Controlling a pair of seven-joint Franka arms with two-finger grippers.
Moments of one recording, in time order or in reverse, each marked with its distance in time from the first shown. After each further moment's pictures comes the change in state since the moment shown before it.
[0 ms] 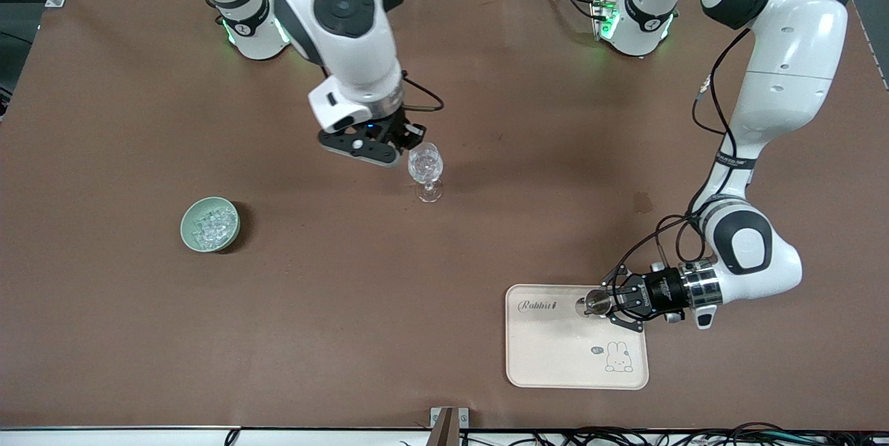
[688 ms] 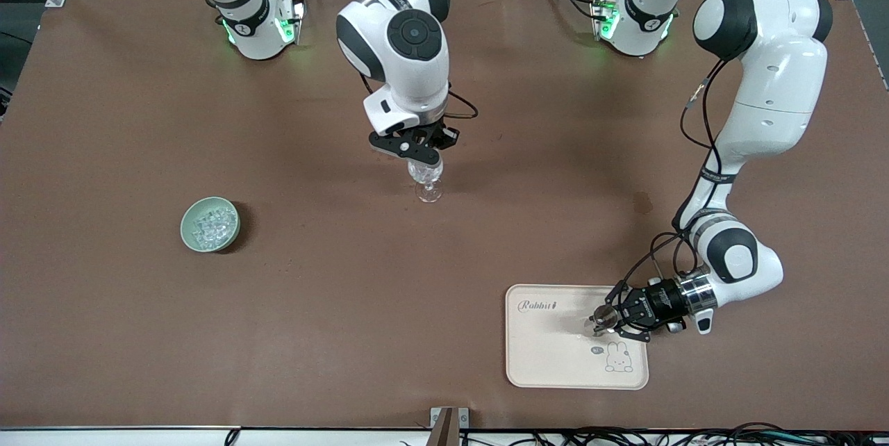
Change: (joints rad) left arm 0.031 0.146 0.012 0.069 -0.091 0.054 0.202; right arm 0.073 0.093 -0.003 -0.001 -0.002 0.044 0.081
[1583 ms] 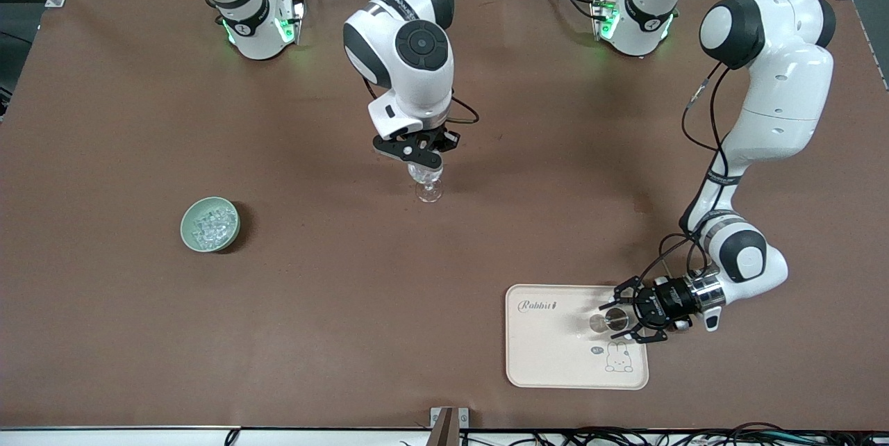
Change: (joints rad) left arm 0.060 0.022 -0.003 0.022 0.045 -0.079 0.036; right arm 0.004 0.019 -0.009 -0.001 0.000 -0.002 0.003
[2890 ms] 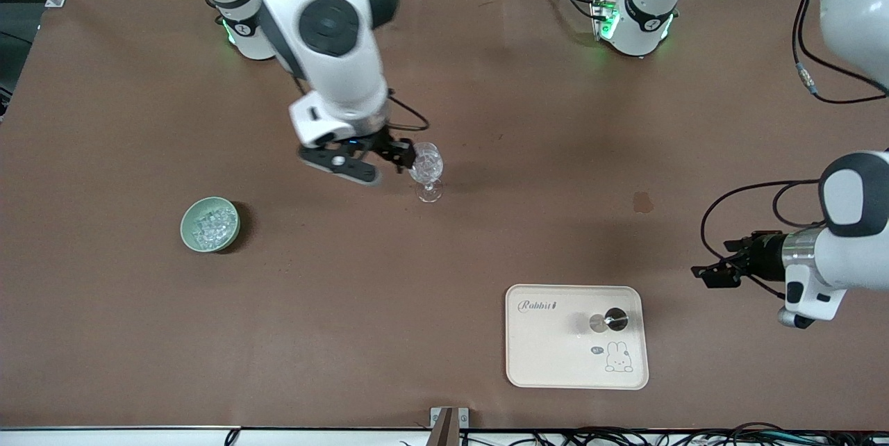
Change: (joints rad) left arm 0.046 -0.472 -0.111 0.018 1.296 -0.365 0.225; right arm -0.156 -0.154 -0.056 0.082 -0.031 -0.145 -0.178
